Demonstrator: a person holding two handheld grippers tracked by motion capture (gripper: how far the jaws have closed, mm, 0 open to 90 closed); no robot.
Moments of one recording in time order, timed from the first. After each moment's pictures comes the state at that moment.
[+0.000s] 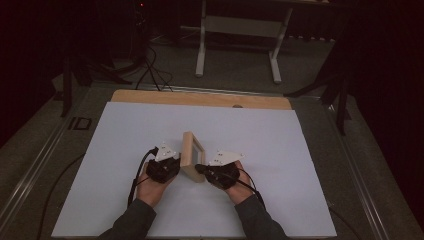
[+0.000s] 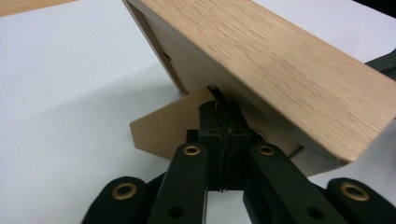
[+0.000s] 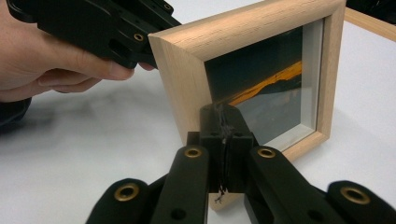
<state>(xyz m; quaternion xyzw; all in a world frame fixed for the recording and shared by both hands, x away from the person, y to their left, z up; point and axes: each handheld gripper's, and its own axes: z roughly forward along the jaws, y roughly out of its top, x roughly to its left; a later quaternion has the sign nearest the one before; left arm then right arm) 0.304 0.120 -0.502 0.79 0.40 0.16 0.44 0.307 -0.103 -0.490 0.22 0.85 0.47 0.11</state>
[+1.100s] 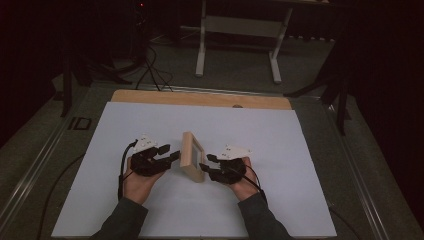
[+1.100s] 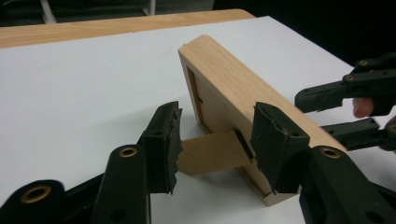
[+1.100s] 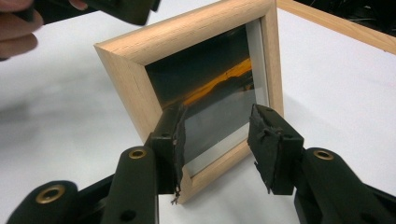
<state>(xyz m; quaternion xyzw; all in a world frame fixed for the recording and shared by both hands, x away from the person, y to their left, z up) 0.298 0.154 -0.465 0.73 0.44 0.16 0.49 0.317 -0.119 -0.485 0.26 0.83 0.47 0.13</state>
